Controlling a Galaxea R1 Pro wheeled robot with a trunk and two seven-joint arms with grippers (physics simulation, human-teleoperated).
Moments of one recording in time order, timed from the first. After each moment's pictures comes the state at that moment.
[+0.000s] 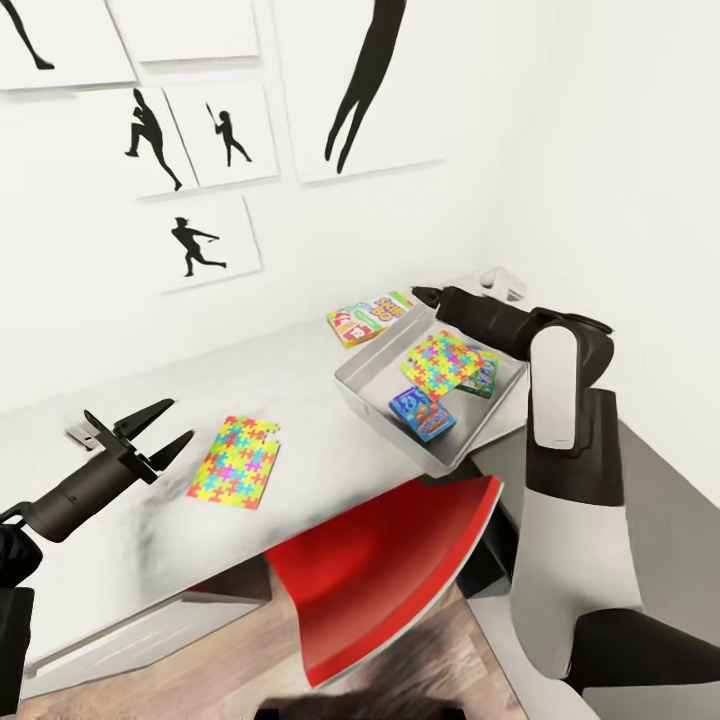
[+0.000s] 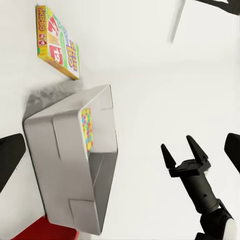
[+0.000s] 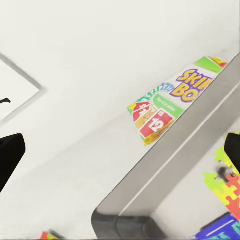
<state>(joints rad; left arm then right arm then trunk) -0.40 0.18 0.44 -1.61 1.54 1.03 -0.14 -1.02 0.17 -0.09 -1.61 -0.48 1.04 -0.08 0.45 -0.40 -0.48</state>
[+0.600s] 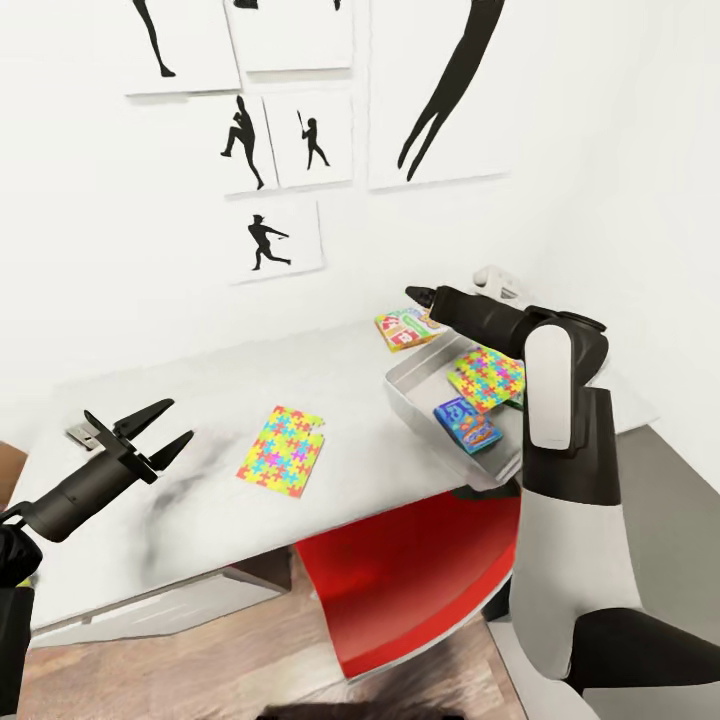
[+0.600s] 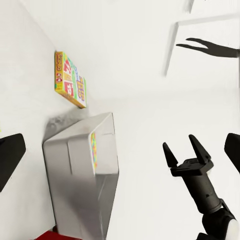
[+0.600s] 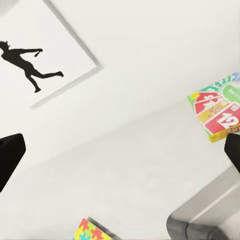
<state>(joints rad) -0.40 0.18 0.44 -1.61 1.54 1.02 -0.14 -1.02 0.17 -0.07 -1.61 -0.49 1.04 -0.08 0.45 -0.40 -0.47</state>
